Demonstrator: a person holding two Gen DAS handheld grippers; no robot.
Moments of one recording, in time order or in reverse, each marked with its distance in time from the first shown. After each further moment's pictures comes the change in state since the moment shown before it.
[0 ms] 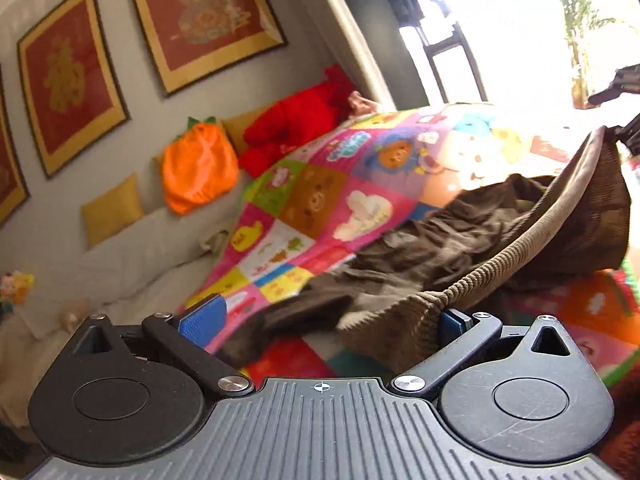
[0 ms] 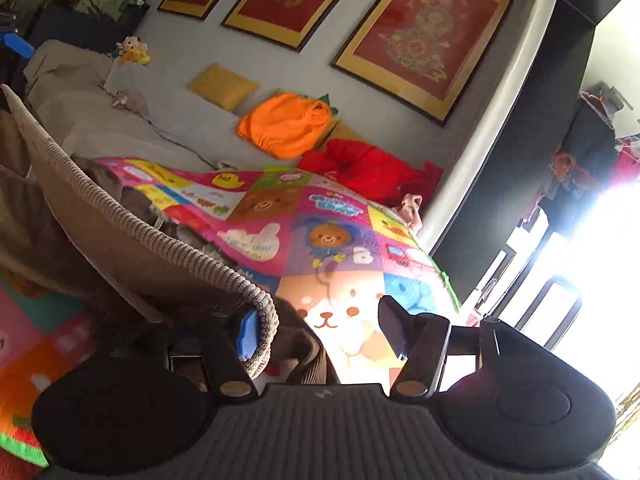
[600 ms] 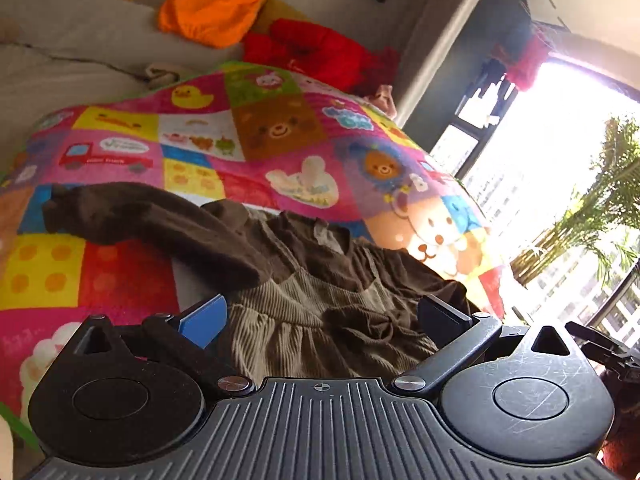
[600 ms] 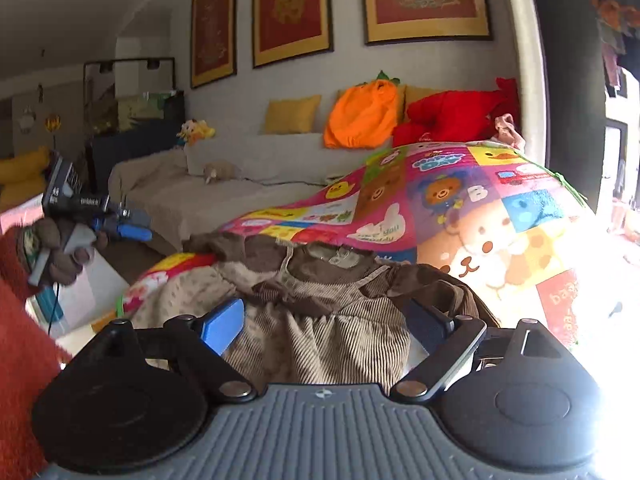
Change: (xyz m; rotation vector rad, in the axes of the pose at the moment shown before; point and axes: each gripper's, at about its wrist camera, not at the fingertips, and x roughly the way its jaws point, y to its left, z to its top) left arm 0.139 0.078 -0.011 -0.784 0.131 -0.261; right arm 0.010 -0.054 -0.012 0.534 0.005 0.437
